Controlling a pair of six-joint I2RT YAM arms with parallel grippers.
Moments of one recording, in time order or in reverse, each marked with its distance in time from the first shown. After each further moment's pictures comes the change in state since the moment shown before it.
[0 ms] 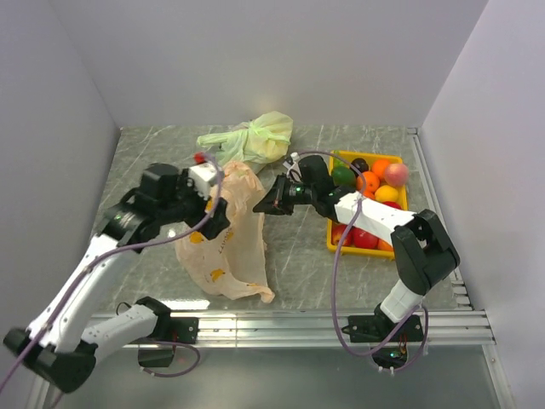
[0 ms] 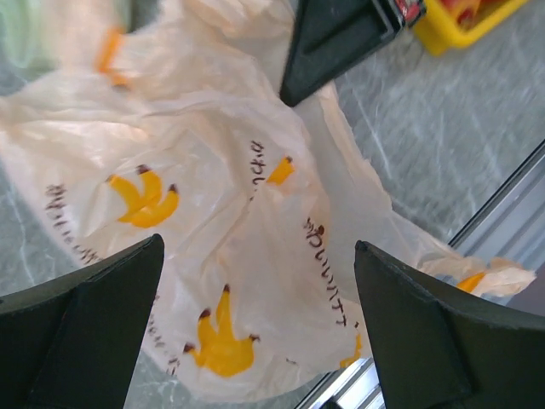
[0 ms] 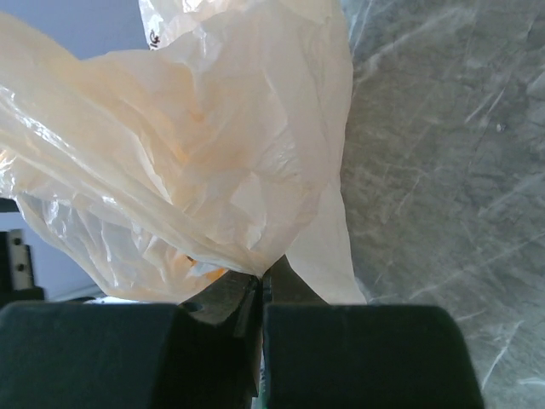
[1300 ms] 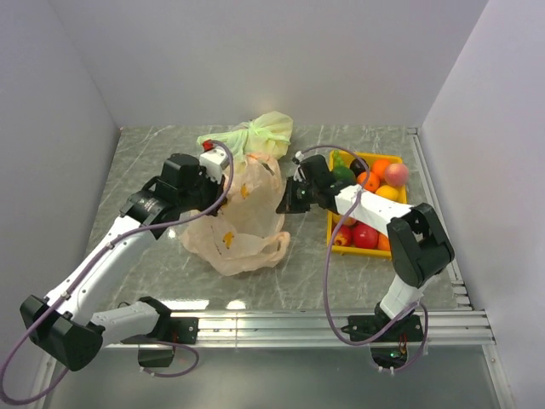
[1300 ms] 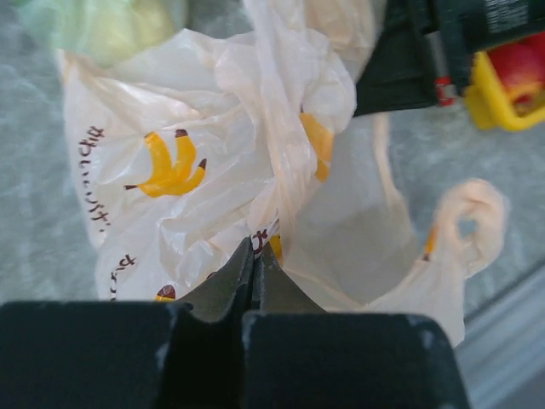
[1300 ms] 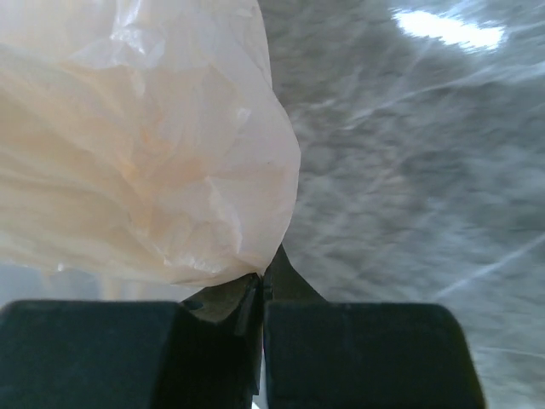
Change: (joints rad) left arm -0.085 0.164 0.006 0.160 -0.227 -0.153; right arm -0.057 0.055 0.061 -0.261 0.260 -0.430
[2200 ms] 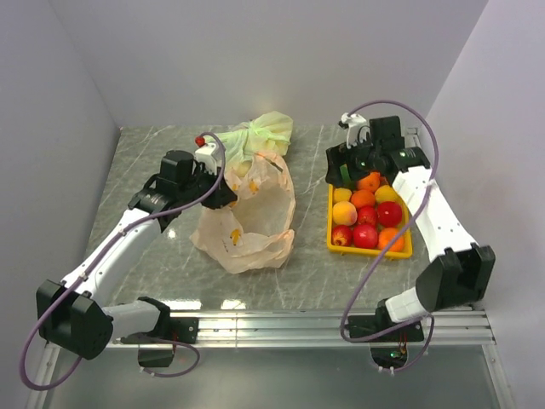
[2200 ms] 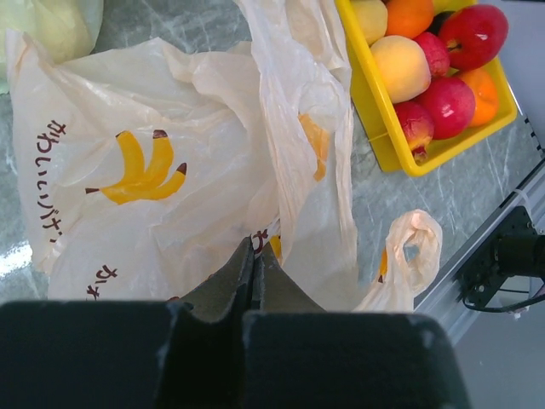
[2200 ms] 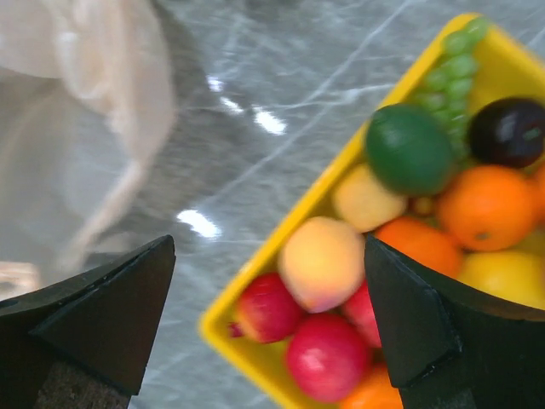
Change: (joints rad) left arm 0.150 0.074 -0.109 0.233 0.327 -0.217; right arm -0.336 -0.272 0.282 -0.533 0.015 -0.755
